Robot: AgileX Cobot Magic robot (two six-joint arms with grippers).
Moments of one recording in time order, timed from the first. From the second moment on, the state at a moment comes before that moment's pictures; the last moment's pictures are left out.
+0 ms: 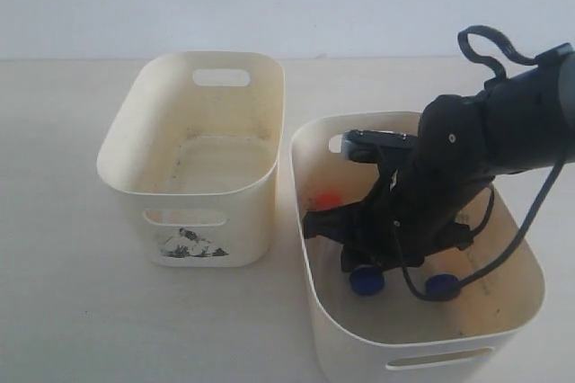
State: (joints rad) left arm -0.02 0.00 0.00 -0.05 0.23 0.04; right arm 0.48 1.79 -0.87 0.29 0.44 0.26
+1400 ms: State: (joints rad) left arm -0.02 0.00 0.00 -0.05 0.23 0.04; right arm 0.62 1.73 -1.17 0.30 0.16 0.03
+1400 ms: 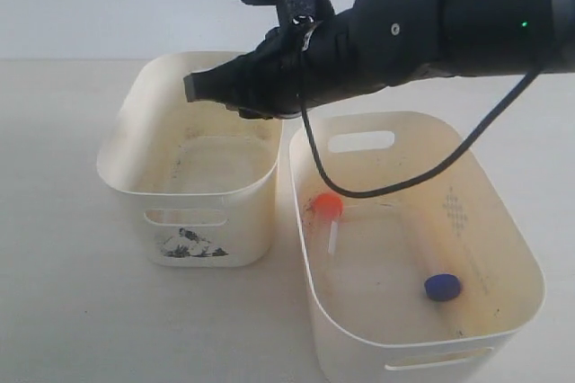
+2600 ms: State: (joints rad) left arm -0.02 0.00 0.00 -0.05 0.23 0.04; right arm 0.51 1.45 -0.86 0.25 0.48 0.22
